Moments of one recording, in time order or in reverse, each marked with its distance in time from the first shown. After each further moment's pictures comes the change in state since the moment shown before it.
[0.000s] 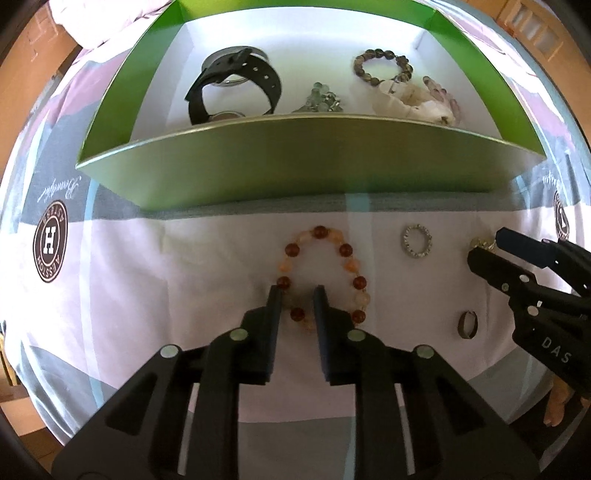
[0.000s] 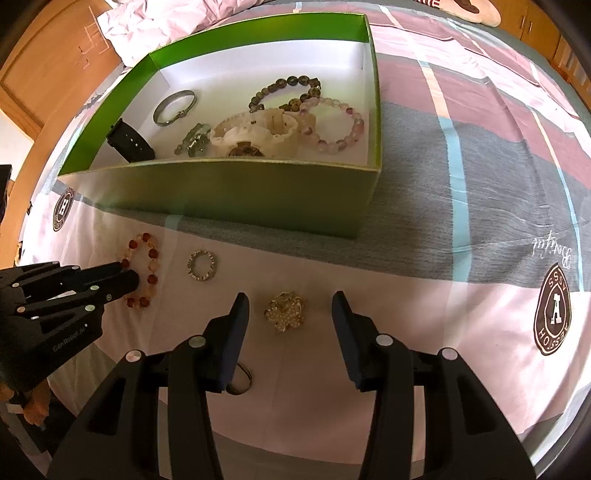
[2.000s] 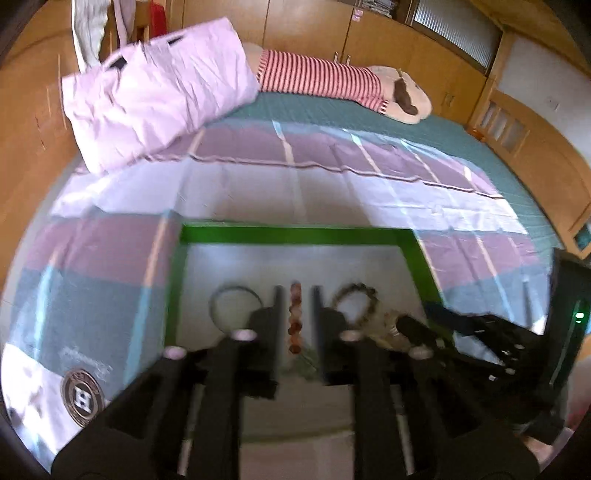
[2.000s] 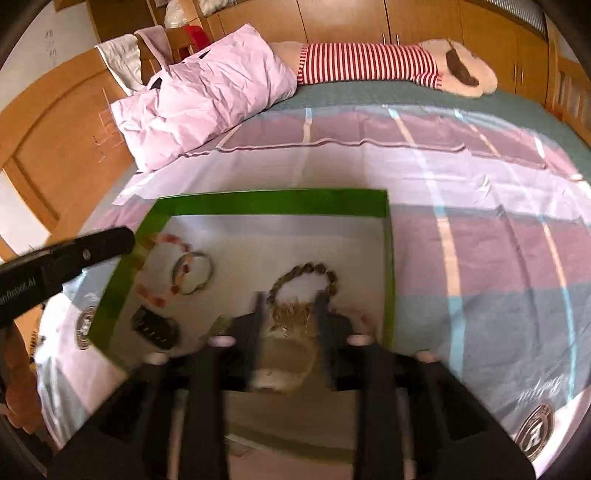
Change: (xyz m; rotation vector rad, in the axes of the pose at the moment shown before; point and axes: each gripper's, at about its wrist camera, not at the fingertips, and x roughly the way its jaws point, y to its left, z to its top) left arm -0.124 0.036 0.109 -0.049 -0.474 -0.089; right arm -0.043 -0.006 0.100 0.017 -0.364 0.044
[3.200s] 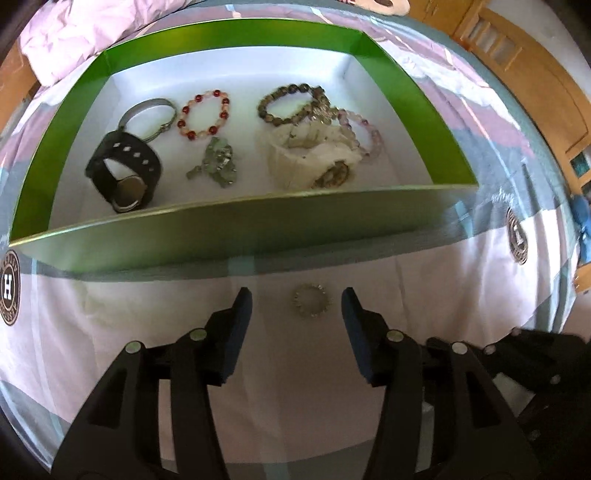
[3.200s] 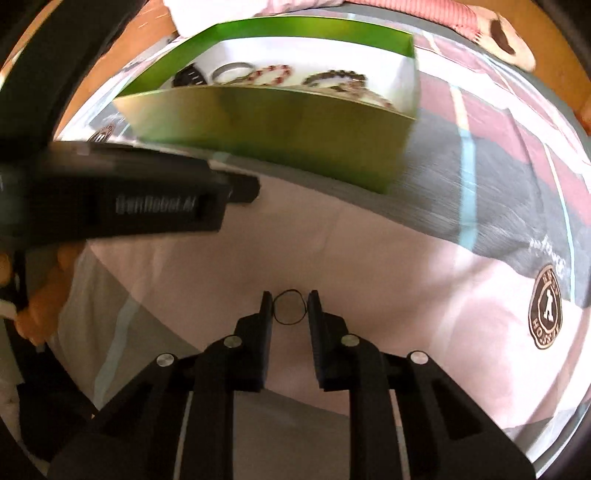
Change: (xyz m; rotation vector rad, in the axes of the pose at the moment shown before) left arm 0.048 -0.061 -0.141 0.088 0.354 -0.060; right arm -0.036 0.014 -0.156 -0.182 0.340 0.008
